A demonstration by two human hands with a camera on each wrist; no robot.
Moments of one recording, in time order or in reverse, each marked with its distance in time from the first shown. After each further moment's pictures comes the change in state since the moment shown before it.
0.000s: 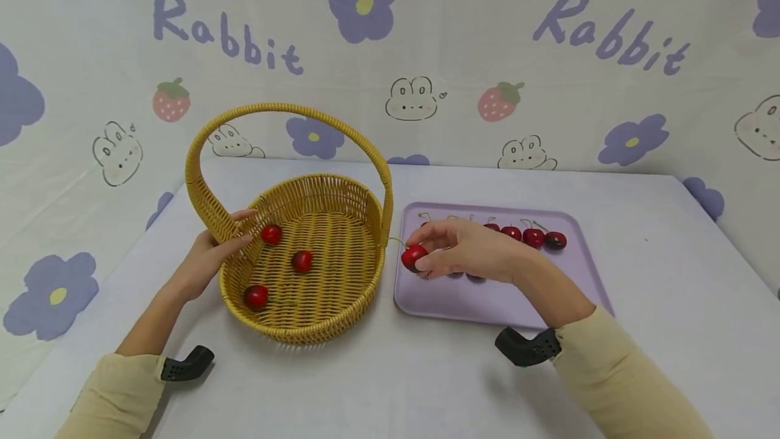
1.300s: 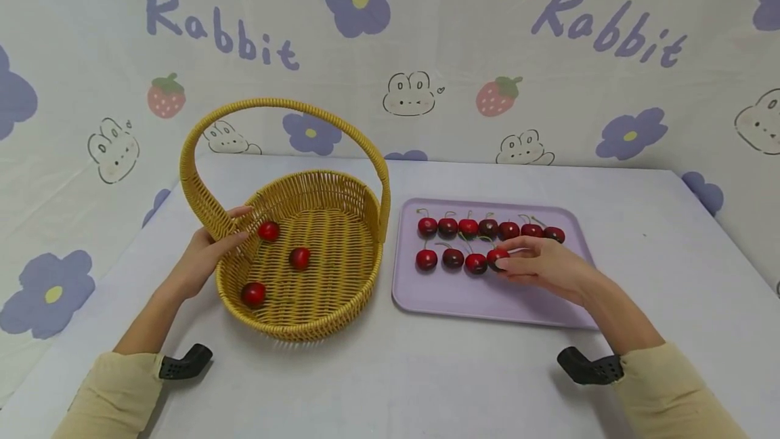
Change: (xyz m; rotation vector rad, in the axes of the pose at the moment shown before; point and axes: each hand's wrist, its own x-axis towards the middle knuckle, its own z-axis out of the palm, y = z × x) left_hand -0.002 0.000 0.001 0.017 0.006 0.011; right_hand -0.048 0.099 -0.054 0.235 0.240 0.059
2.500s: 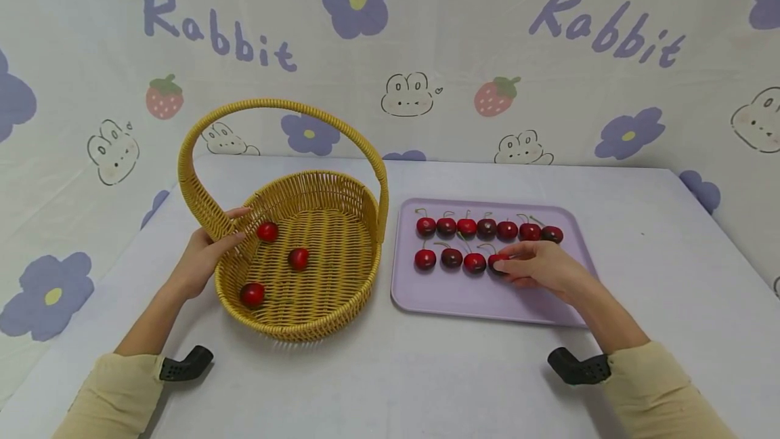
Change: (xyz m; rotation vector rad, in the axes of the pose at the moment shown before) left_hand 0.000 0.000 0.003 0.021 0.037 0.022; right_hand 0.002 0.001 0.009 -0.232 0.146 0.090
